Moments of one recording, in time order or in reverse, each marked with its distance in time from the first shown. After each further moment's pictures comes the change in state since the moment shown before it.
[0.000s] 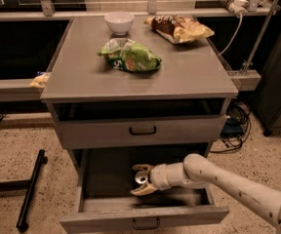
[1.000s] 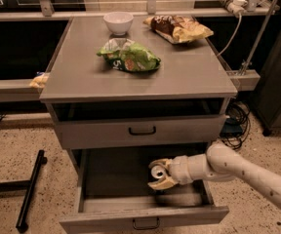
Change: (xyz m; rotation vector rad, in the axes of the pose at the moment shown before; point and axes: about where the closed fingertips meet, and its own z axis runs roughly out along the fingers) arm -0.030 0.000 -0.093 0.004 0.042 0.077
